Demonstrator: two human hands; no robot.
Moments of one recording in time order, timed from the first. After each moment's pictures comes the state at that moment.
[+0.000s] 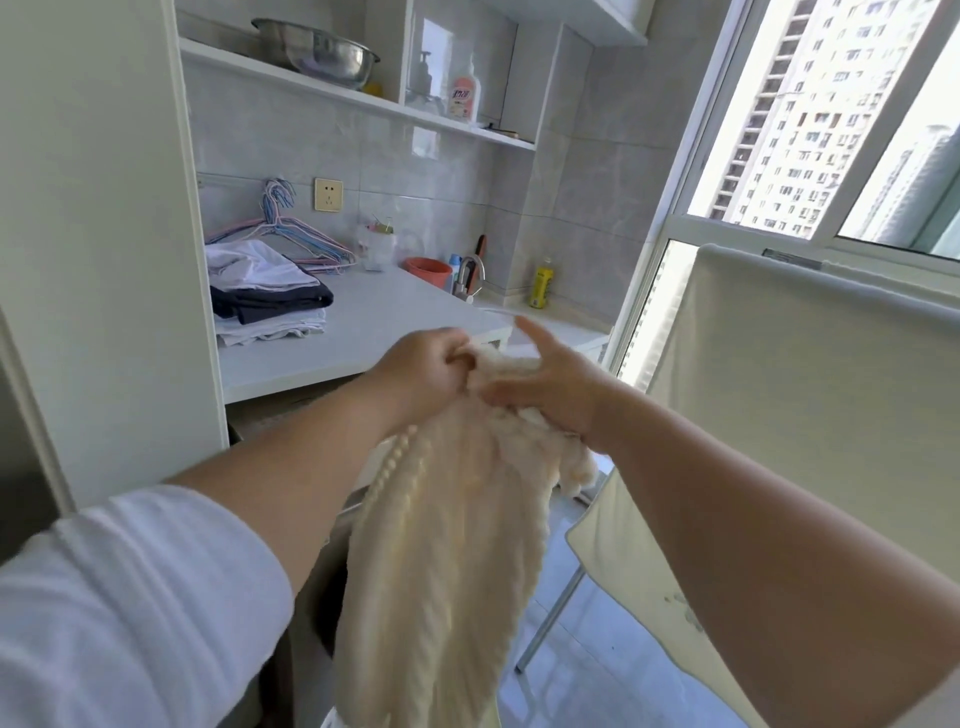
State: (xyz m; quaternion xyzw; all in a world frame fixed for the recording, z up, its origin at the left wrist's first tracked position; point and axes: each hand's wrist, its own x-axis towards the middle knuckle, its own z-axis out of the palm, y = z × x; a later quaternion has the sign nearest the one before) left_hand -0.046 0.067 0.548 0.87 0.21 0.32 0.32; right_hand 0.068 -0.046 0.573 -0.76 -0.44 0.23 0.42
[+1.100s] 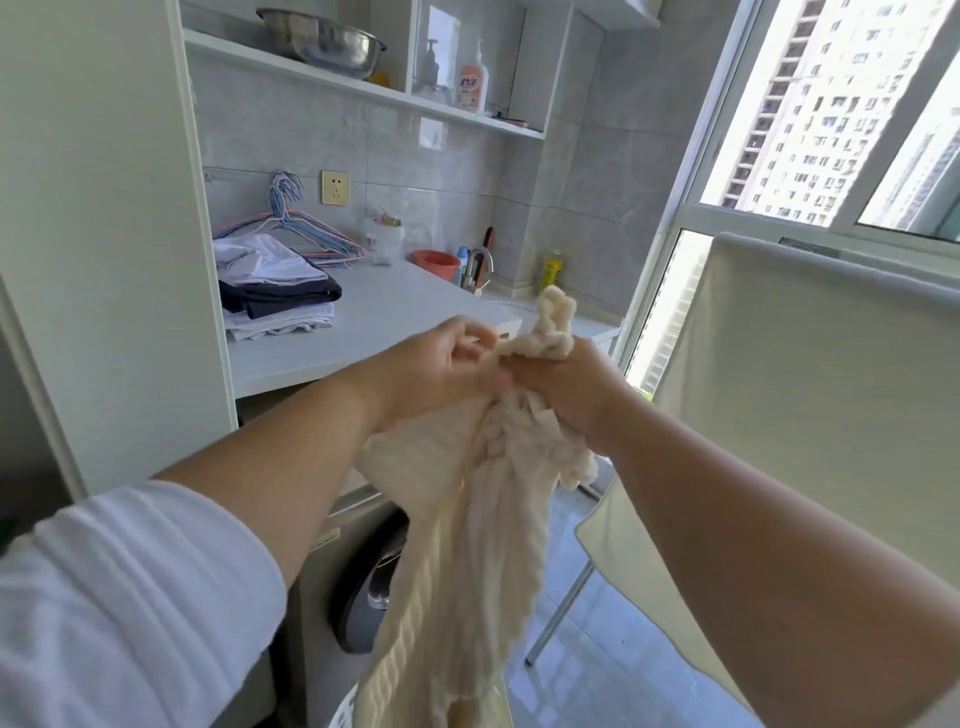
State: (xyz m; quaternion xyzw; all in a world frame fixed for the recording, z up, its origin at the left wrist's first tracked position) left_hand -0.052 0.084 0.541 0.84 0.14 0.22 0.48; right_hand 0.067 -0.039 0.560 -0.74 -0.43 0.17 0.48
